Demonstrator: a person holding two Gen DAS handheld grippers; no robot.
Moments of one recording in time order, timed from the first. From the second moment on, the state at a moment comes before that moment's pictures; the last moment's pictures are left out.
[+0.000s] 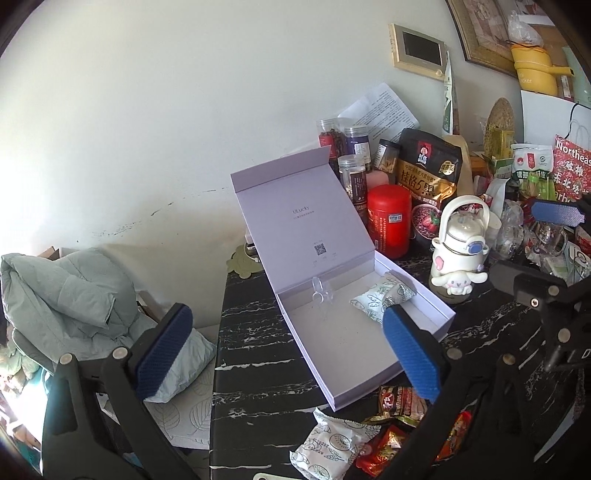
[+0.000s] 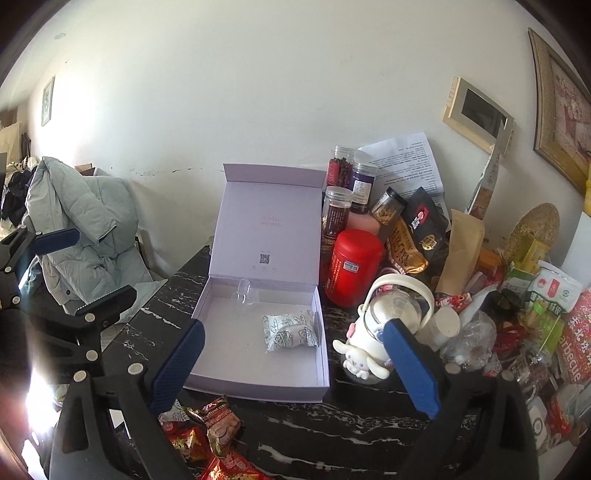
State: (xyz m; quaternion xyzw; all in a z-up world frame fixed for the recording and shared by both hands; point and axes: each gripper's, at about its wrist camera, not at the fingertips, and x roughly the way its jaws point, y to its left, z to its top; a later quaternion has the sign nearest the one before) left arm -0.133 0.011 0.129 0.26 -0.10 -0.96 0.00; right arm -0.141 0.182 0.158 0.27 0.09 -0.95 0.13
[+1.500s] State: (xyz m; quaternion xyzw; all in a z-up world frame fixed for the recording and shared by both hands) left arm -0.075 -0.003 0.011 0.39 -0.03 -0.92 -0.04; right arm -0.080 0.177 0.035 0.36 0.06 -0.92 0.16
